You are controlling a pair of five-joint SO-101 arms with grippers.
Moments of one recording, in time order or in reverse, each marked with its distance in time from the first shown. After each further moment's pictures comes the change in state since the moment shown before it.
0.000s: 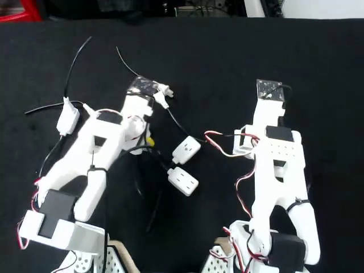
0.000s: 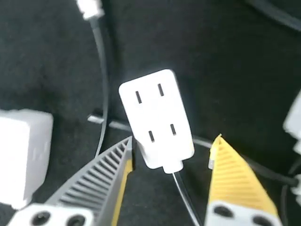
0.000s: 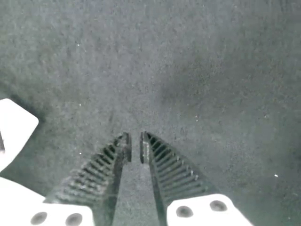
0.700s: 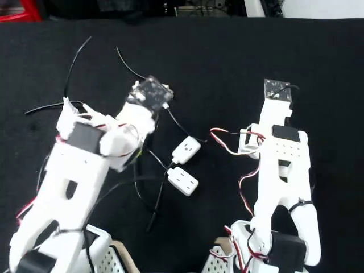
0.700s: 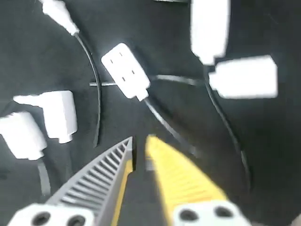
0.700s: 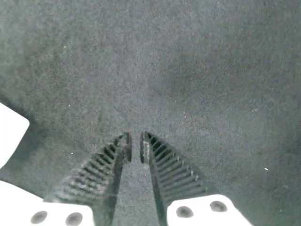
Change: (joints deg) left arm 5.2 -29.9 -5.1 33.3 -5.1; right arm 2.6 0.0 -1.4 1.7 0.1
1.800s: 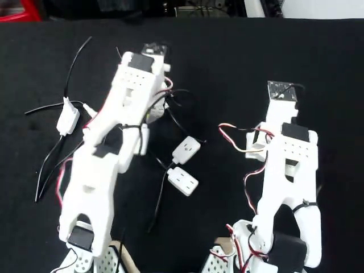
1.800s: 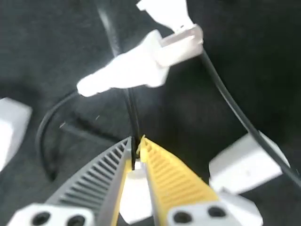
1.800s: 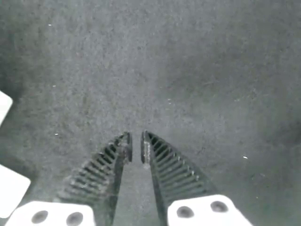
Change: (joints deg) left arm -1.0 70.6 -74.5 22.4 30.1; right arm 3.7 0.0 -2.9 6.0 7.1
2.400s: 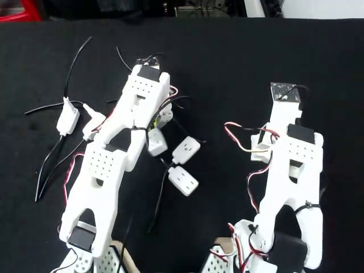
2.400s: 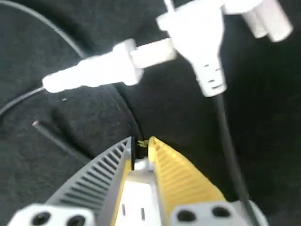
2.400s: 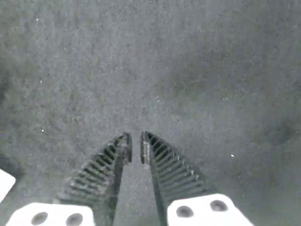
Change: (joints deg) left arm 1.1 16.1 -3.3 -6.3 18.4; right arm 2.8 0.0 0.0 0.2 4.7
